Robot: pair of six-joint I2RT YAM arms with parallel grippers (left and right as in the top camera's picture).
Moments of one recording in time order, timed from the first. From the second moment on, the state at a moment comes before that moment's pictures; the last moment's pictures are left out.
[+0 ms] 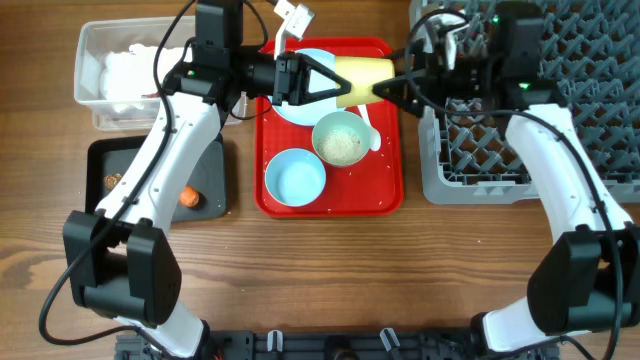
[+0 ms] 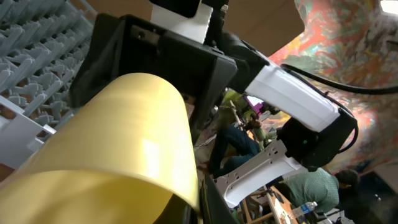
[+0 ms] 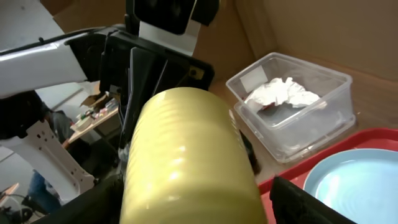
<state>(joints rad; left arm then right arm) -0.25 1.79 1.50 -0.26 1.49 -0.34 0.05 1.70 1.35 -0.24 -1.40 -0.08</state>
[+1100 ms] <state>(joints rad) -0.25 1.79 1.50 -0.26 1.52 -0.35 0.03 1.70 1.35 -0.29 -1.45 -0.11</state>
